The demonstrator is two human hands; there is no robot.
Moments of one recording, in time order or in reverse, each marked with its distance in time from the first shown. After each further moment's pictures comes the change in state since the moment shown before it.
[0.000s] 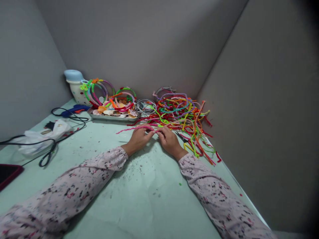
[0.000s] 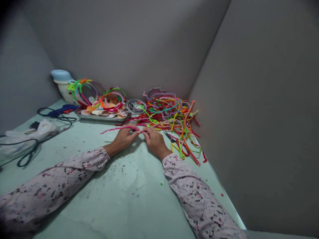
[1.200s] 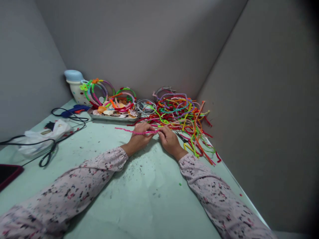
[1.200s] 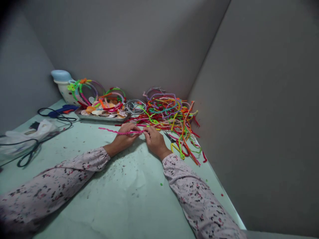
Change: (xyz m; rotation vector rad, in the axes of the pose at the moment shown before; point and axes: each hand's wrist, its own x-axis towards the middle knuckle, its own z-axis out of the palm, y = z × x) left_hand 0.001 0.004 -0.004 0.165 0.041 0.222; right_hand 0.001 0.002 0.000 -0.005 0.019 0.014
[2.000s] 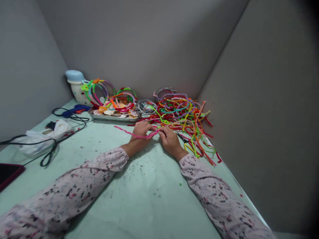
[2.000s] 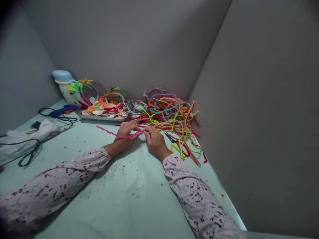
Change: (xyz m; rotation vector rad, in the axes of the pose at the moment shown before) left_hand 0.001 -0.005 0.002 0.099 0.067 0.116; right_hand 0.001 -0.001 -0.001 0.020 0.023 -0.009
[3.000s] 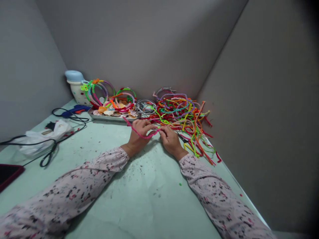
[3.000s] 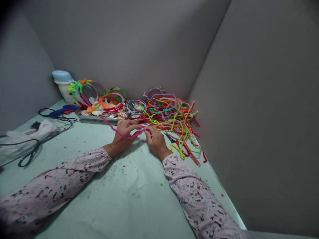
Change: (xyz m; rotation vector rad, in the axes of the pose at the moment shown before) left_hand 0.002 0.004 -0.006 0.123 0.007 -0.027; right_hand 0.001 -0.003 -0.004 0.038 0.011 0.069
